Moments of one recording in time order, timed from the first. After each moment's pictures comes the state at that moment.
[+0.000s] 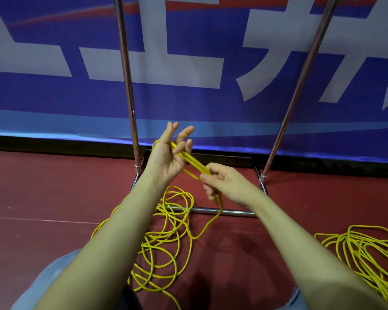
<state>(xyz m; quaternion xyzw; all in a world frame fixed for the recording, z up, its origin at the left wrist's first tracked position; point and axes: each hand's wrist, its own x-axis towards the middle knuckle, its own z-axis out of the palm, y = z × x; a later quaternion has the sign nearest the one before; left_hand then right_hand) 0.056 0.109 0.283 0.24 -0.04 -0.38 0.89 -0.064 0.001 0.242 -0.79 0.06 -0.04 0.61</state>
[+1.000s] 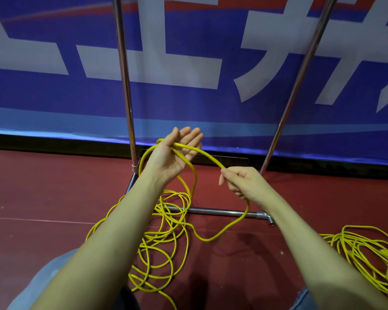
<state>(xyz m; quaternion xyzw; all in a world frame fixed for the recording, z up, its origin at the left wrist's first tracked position) 0.057 0.106 0.277 0.29 -0.07 -0.42 0.86 -0.087 -0.030 0.242 -0.80 0.15 -0.10 0.57</state>
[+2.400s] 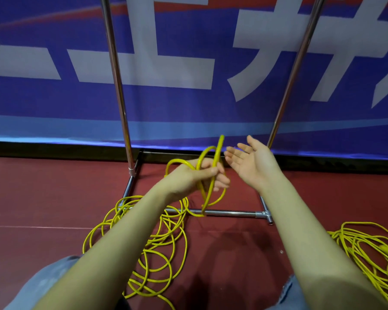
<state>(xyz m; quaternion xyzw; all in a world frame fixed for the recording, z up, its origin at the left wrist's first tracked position) 0.020 0.094 0.253 0.48 -0.37 -0.48 0.63 -0.066 -0.041 0.288 -0.36 0.29 -0.23 0.86</state>
